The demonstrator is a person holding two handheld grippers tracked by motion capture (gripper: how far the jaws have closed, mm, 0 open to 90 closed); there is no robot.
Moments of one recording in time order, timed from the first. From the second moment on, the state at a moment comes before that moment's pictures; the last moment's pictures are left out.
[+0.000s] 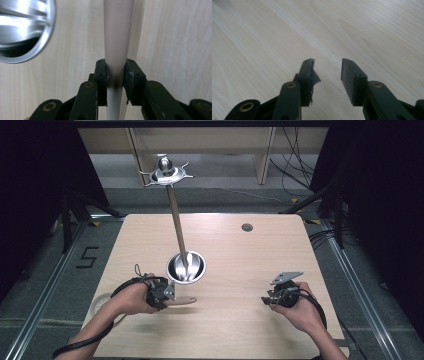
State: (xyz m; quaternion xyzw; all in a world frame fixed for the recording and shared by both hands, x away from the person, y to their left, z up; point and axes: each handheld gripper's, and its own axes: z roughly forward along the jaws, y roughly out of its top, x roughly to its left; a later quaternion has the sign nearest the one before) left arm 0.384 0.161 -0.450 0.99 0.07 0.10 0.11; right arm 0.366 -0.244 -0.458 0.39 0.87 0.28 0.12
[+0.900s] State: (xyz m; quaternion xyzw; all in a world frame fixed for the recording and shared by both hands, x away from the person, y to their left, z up) left arm 0.363 0.218 -0.398 0.91 0.22 0.18 0.31; right arm 0.365 -0.244 -0.456 0.40 0.87 0.28 0.12
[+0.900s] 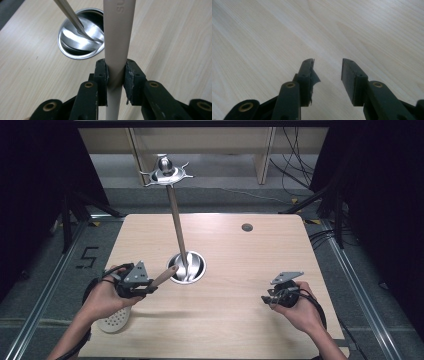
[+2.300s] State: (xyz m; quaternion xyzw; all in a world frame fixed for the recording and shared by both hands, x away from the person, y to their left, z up) left arm 0.336 0.274 -0.378 0.75 0.37 0.27 0.48; right arm 0.364 -0.241 -0.457 0.40 0.86 0.29 0.13
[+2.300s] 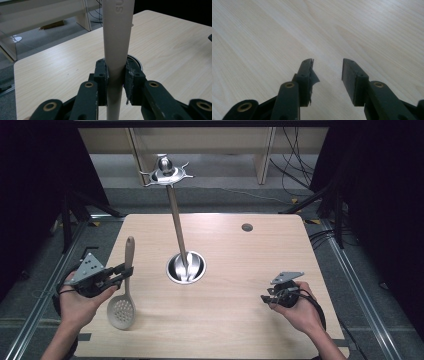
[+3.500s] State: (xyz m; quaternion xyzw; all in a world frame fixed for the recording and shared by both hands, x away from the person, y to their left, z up) left arm 0.338 0.258 -0.350 0.73 0.36 0.29 0.51; right arm 0.364 -0.244 -0.456 0.39 0.86 0.29 0.13
